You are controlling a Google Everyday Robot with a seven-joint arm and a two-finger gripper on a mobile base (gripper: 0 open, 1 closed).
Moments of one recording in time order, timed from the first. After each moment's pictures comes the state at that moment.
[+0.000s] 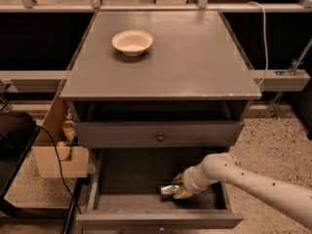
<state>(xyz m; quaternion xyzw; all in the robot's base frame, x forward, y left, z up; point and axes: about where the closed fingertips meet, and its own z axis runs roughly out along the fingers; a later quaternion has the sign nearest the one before) 0.506 -0.088 0.367 -0.71 0.65 0.15 0.22</state>
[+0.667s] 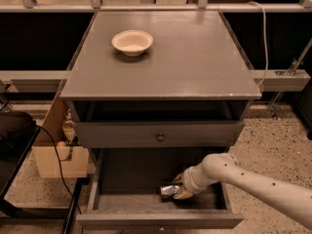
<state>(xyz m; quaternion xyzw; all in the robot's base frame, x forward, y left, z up) 0.506 -0.088 0.367 -0.71 0.65 0.15 0.22</state>
